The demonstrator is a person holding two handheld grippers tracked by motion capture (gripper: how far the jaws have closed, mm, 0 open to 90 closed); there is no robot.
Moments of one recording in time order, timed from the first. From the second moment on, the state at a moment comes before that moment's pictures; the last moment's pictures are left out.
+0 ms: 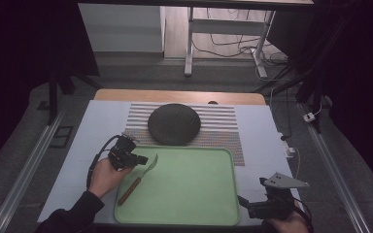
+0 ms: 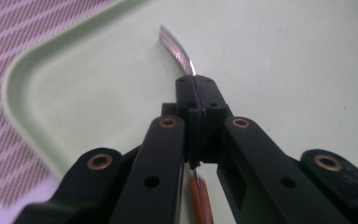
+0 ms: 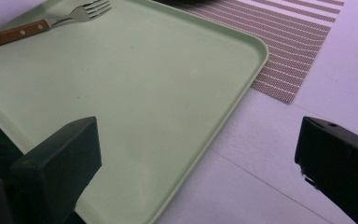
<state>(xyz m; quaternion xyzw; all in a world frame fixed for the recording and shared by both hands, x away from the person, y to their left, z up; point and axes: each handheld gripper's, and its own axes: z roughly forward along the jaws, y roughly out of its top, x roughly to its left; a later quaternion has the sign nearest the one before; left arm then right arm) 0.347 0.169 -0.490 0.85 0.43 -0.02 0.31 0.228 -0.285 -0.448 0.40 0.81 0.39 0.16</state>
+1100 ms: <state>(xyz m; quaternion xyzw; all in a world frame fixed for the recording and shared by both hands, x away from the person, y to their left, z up) 0.353 0.140 -0.505 0.86 0.41 -0.05 0.32 0.231 -0.284 -0.450 0.40 0.82 0.38 0.15</state>
